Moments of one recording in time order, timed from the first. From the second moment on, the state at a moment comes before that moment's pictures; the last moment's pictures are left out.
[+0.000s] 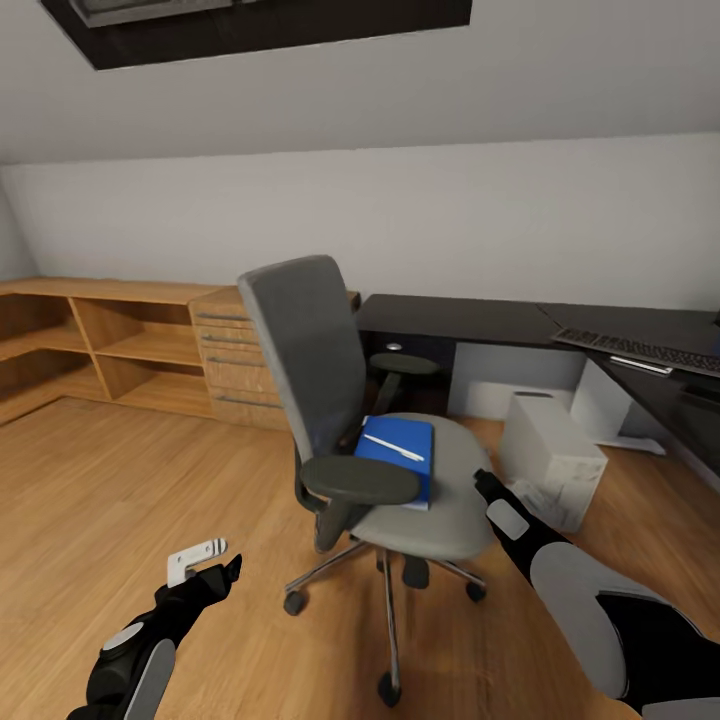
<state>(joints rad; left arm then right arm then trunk) -0.10 0.01 0.05 -1.52 0.35 0.51 0.19 -0.95 -0.02 -0.11 -0.18 -0.74 -0.18 -0.19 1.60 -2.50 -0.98</state>
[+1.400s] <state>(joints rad) -0.10 0.01 0.05 -1.51 0.35 0.51 0.19 -0.95 -0.02 -0.11 -0.19 -0.74 -0.19 -0.19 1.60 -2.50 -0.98</state>
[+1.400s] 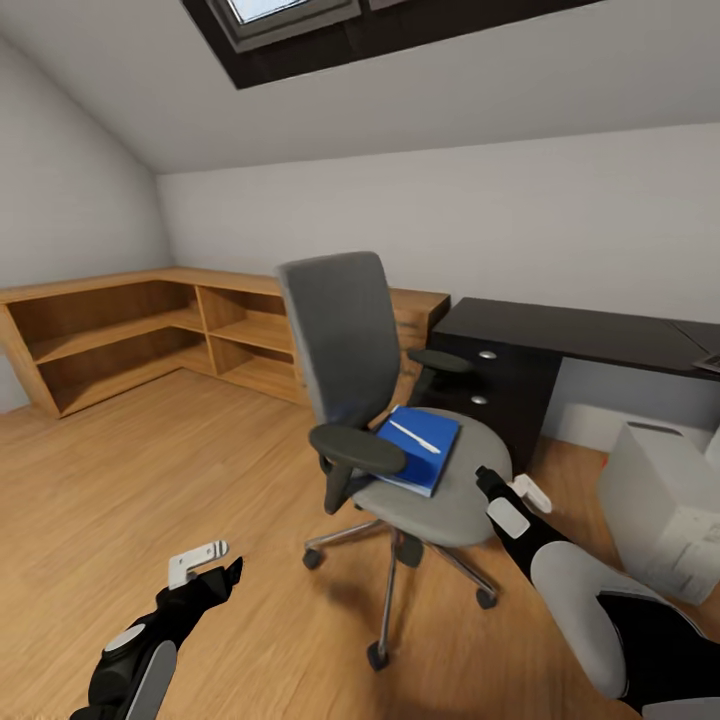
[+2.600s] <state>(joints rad) -0.10 0.01 0.05 -1.50 0.35 0.51 0.19 -0.95 -0.03 -0.11 -0.19 -0.75 -0.18 -0.20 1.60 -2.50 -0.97</state>
